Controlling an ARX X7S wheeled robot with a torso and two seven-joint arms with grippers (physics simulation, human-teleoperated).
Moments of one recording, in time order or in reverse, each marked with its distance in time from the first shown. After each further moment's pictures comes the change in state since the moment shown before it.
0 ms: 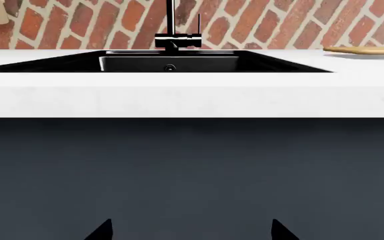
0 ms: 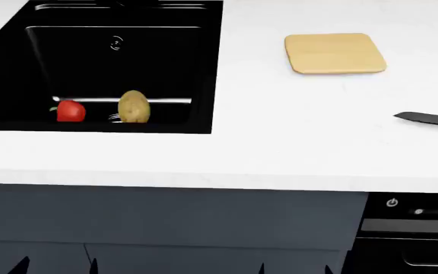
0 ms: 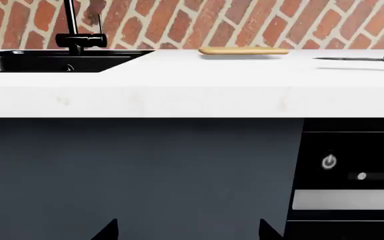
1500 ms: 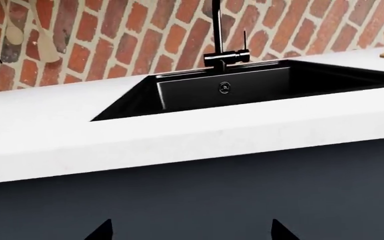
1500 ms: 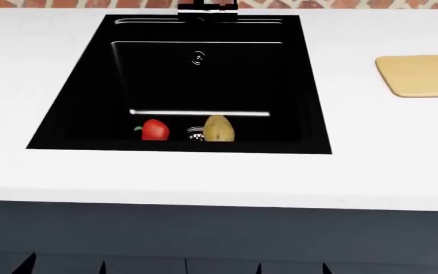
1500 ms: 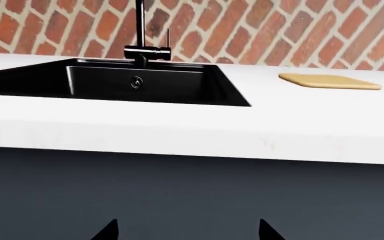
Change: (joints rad) left arm -0.003 -0.130 0.182 -0.008 -0.013 0.045 -0.152; right arm 0.008 0.117 -0.145 -0.005 0.072 -0.003 0.134
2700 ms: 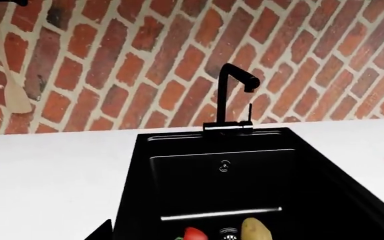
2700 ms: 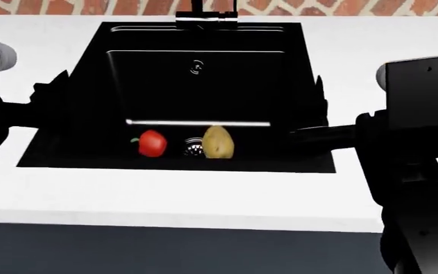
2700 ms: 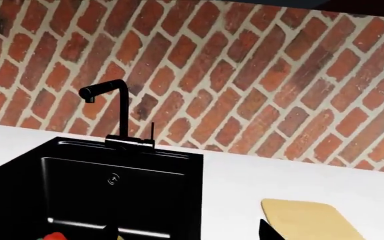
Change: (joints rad) left arm -0.882 -0.140 -0.138 0.213 -0.427 -1.132 0.058; right arm 0.758 0.262 0.121 -0.308 0.306 0.970 -0.112
